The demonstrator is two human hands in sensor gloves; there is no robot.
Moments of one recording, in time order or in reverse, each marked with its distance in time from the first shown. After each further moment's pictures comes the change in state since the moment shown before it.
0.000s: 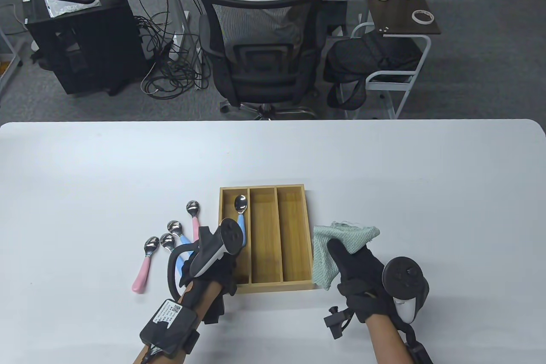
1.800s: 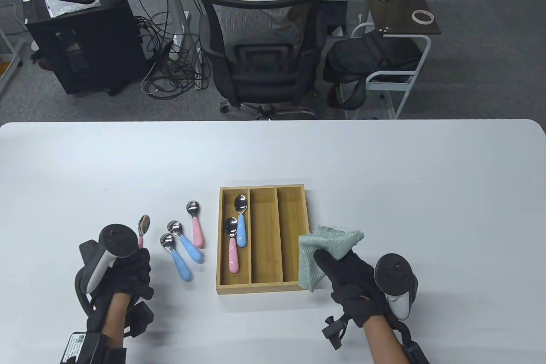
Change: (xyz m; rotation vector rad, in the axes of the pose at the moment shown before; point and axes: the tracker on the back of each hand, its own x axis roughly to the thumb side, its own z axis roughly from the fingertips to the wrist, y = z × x) left_hand -0.166 0.022 0.026 0.022 -0.051 0.561; right_hand -0.005 0.022 -0.001 0.238 0.013 -0.127
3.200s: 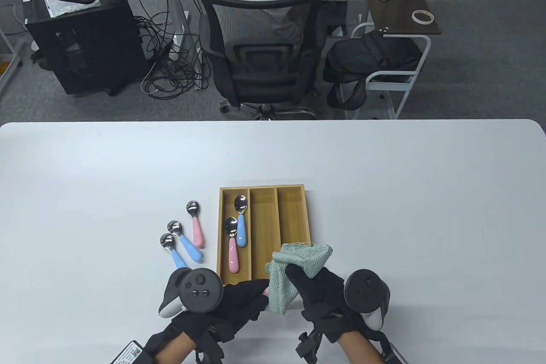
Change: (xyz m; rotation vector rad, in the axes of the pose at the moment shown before) left_hand 0.124 -0.117 0.058 -0.352 -0.789 0.080; right_hand 0.028 0.050 0.013 0.033 -0.141 0.048
